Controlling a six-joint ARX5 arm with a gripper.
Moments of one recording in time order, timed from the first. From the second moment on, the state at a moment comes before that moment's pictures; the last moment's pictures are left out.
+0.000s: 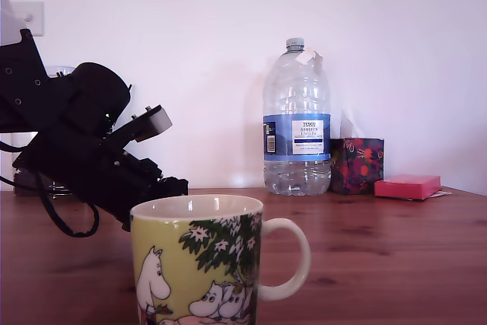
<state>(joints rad) -0.45 1.91 0.79 0.42 0.45 0.16</state>
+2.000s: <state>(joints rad) -0.77 1.27 0.79 -0.47 0.37 0.24</state>
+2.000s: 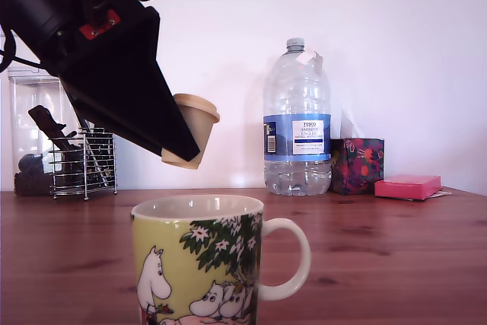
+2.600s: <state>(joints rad) -0.77 1.27 0.79 -0.47 0.36 0.24</state>
